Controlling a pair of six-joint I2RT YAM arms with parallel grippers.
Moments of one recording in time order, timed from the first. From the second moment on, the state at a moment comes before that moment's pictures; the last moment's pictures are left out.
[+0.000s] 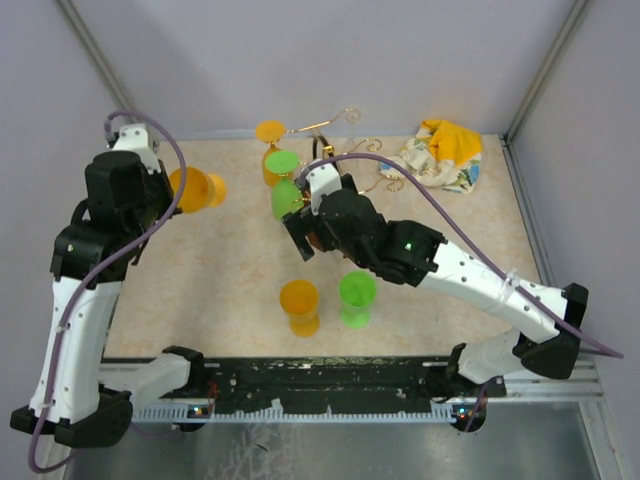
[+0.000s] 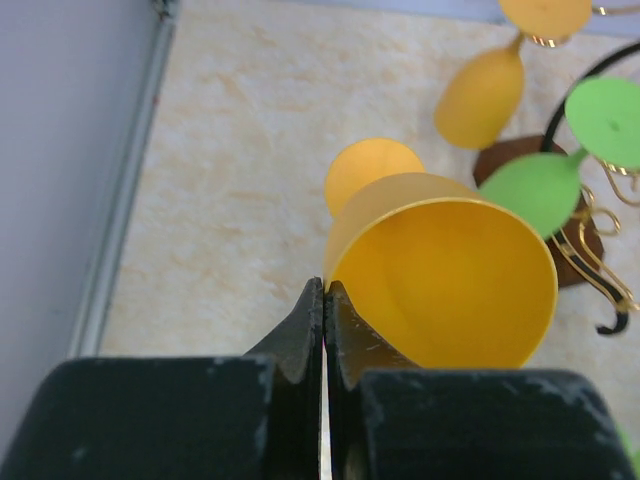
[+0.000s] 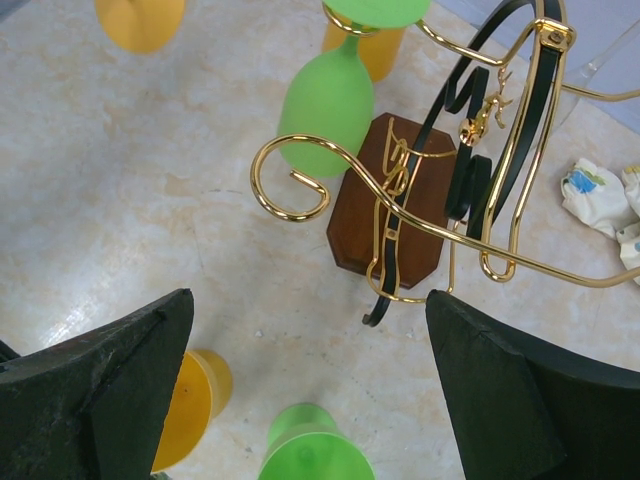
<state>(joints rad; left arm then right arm) -0.27 1.02 1.53 -0.97 -0.30 -0.21 1.12 1.33 1.46 -0.59 0.49 0.11</state>
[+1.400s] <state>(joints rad) -0.39 1.21 0.84 1.25 0.17 0.13 0.42 1.67 1.64 0.46 -0.58 1.17</state>
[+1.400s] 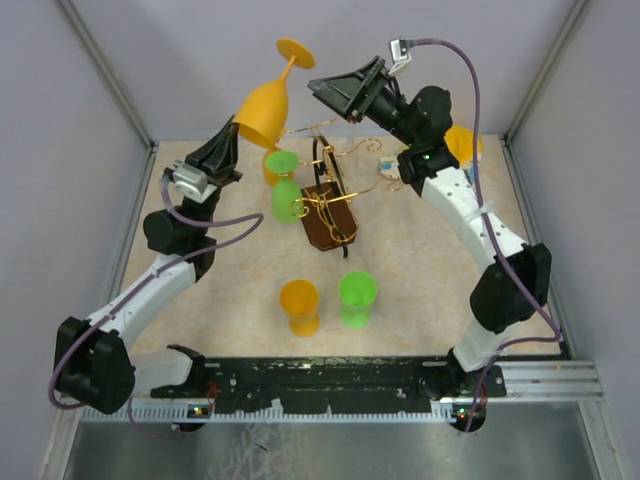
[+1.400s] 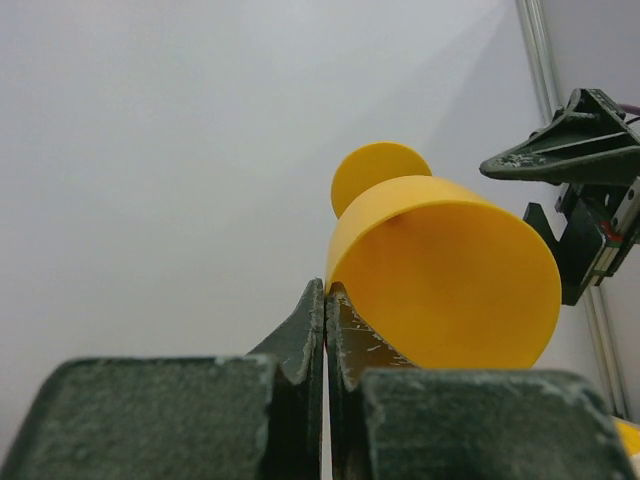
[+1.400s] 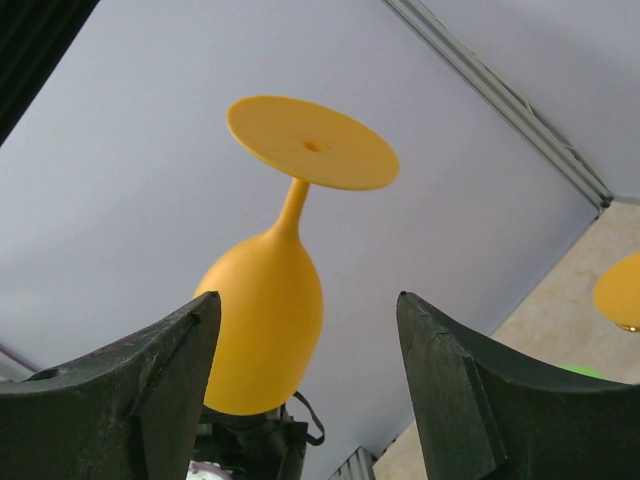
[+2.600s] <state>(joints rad) -0.43 1.27 0.73 1.43 0.11 0.09 0.53 1.77 1.72 0.48 -0.52 1.13</state>
